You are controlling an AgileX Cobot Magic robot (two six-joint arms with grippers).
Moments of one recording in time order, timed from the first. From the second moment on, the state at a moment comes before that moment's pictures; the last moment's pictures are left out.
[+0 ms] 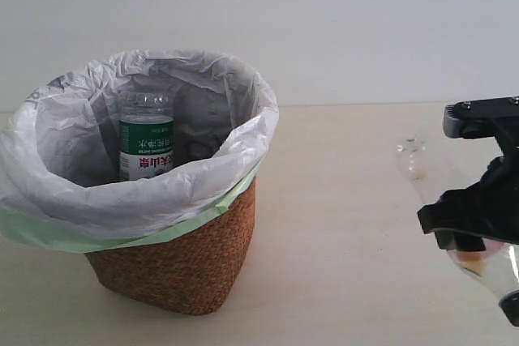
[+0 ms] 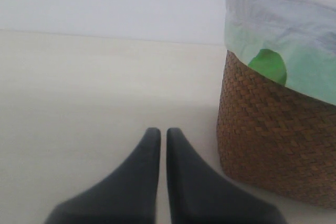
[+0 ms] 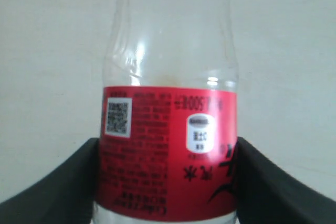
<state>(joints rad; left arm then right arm) -0.02 0.00 0.00 -0.13 0.31 0.05 0.32 1.33 -0.73 -0.08 0.58 0.19</state>
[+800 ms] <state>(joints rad) -0.02 0.00 0.00 -0.13 0.31 0.05 0.03 1.34 -0.73 0.02 0.54 0.02</state>
